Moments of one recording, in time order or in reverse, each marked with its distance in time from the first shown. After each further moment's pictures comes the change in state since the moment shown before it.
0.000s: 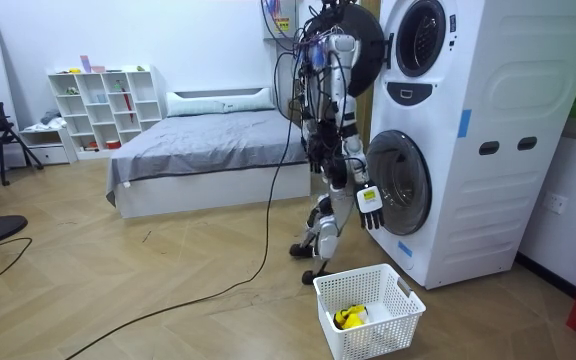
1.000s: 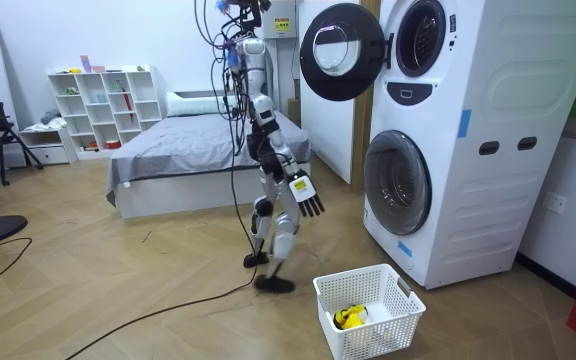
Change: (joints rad) left arm -0.130 0.016 -0.078 0.010 -0.121 -0.084 -0.010; right arm 0.007 0.019 -0.007 -0.043 0.037 -0.005 0.047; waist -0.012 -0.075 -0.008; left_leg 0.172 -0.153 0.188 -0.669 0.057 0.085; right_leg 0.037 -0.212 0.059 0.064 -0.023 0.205
